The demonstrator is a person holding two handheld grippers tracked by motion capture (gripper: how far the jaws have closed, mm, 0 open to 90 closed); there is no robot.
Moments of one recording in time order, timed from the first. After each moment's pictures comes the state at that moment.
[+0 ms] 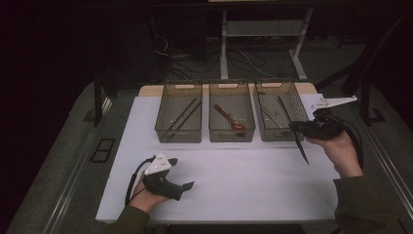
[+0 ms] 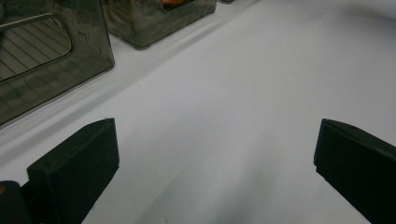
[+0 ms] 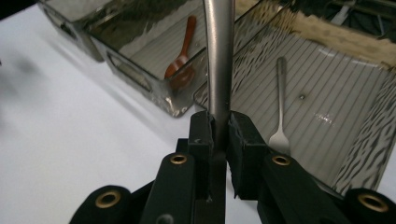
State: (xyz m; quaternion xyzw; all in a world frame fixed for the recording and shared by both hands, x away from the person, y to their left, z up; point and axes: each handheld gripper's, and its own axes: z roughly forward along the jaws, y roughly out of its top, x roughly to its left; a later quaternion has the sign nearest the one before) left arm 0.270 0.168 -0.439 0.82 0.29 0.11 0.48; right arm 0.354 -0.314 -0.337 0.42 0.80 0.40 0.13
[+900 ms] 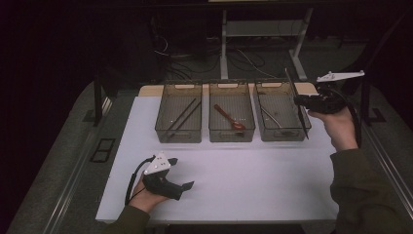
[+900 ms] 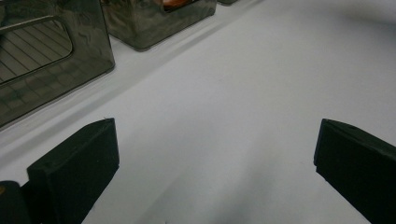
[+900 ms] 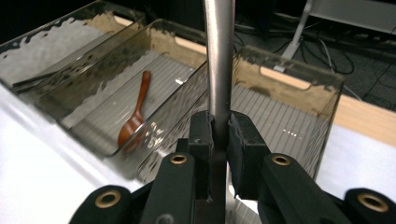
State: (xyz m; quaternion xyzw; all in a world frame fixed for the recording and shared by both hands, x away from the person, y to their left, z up) left arm 0.271 0.168 -0.438 0.82 0.29 0.11 0.48; right arm 0.402 -0.322 -0.300 0.46 0.76 0.42 0.20
